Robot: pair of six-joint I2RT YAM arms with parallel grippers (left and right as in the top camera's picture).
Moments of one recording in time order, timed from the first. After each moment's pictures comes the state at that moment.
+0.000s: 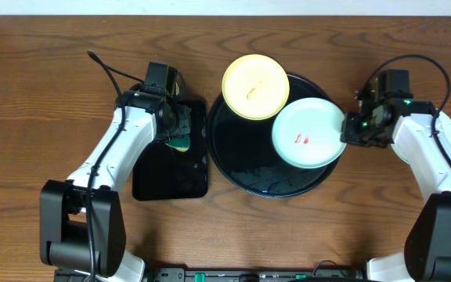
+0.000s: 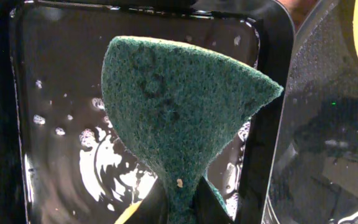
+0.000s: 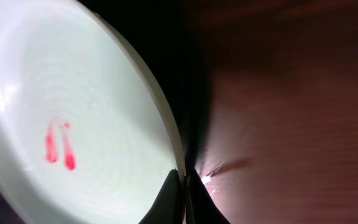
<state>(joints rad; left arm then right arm) -0.19 1.71 1.21 -0.78 0.06 -0.33 -0.03 1.66 1.14 -0.83 -0.19 0.15</state>
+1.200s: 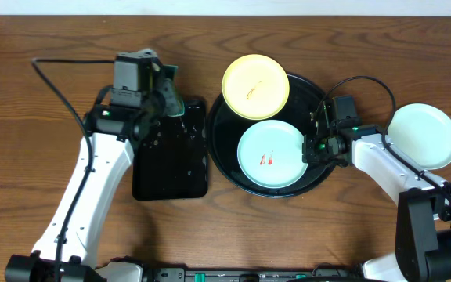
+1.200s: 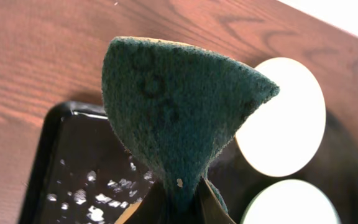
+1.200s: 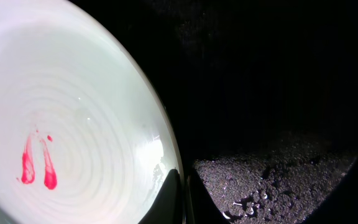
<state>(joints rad) -0.14 1.44 1.20 -0.61 0.08 -0.48 0.20 1.68 0.90 -0.51 -0.21 0.26</state>
